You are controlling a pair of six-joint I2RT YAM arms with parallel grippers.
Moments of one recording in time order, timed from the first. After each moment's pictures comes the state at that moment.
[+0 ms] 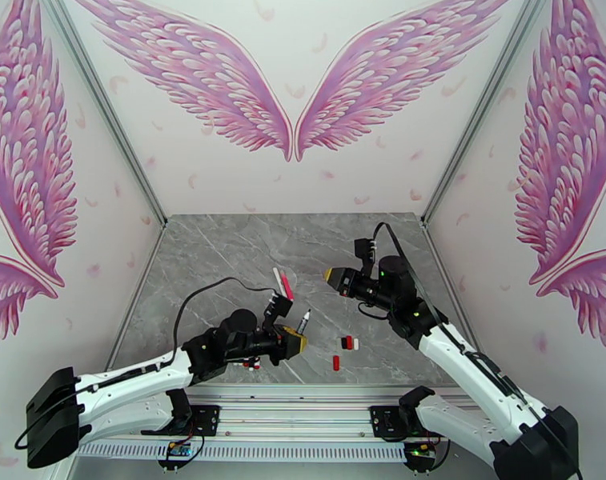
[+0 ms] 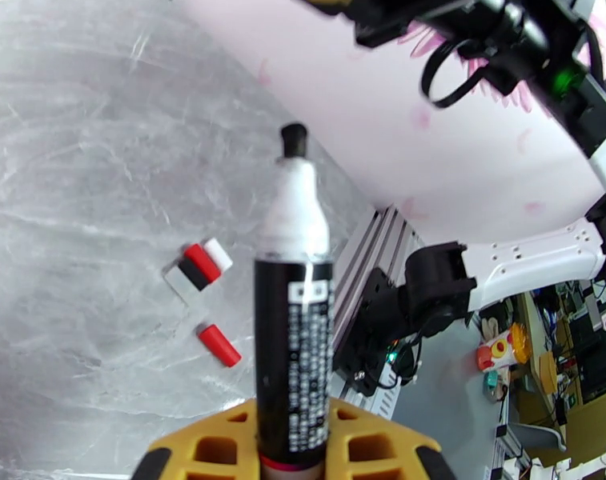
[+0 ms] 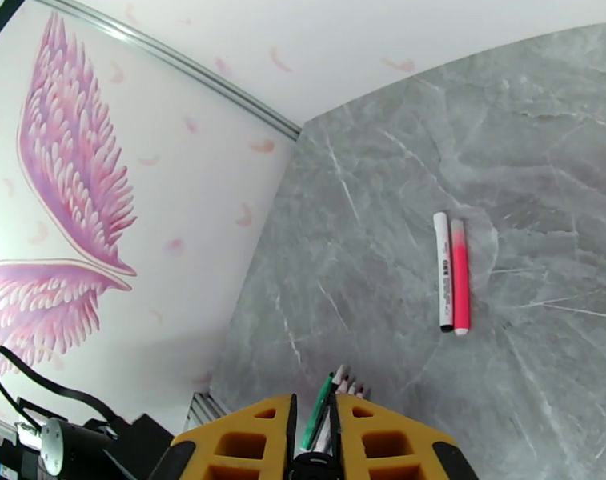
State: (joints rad) left arm -1.01 1.02 0.55 0.13 0.27 -0.62; right arm 0.42 1.03 0.82 -0.17 -0.39 0.72
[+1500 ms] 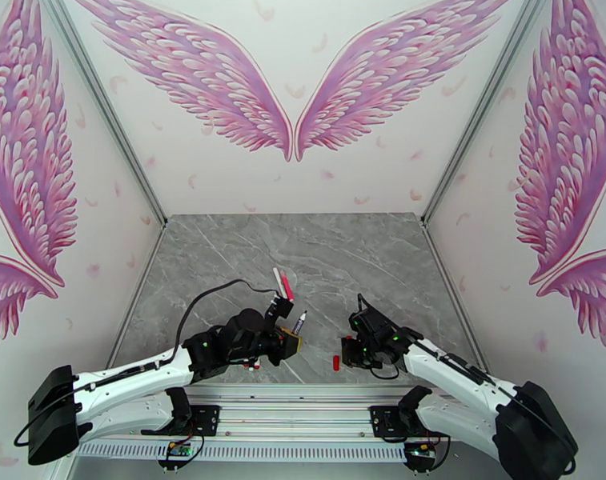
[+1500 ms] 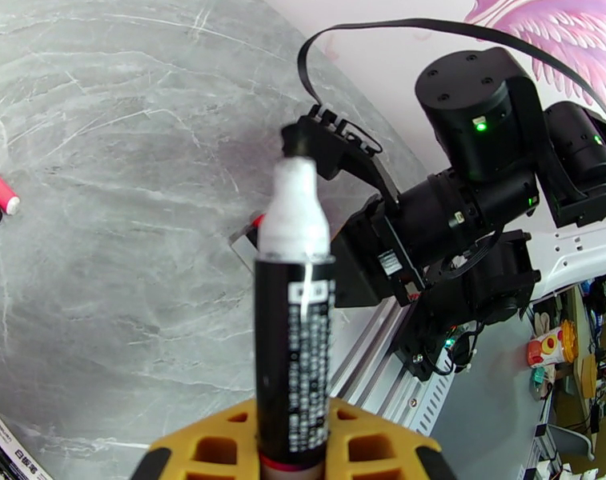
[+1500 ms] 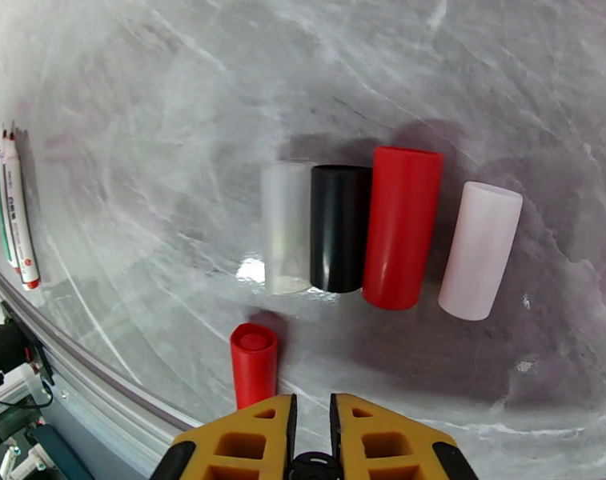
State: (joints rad) left arm -1.04 1.08 0.62 -0.07 0.17 -0.57; right arm 0.57 1.08 0.47 -0.61 -0.24 0.66
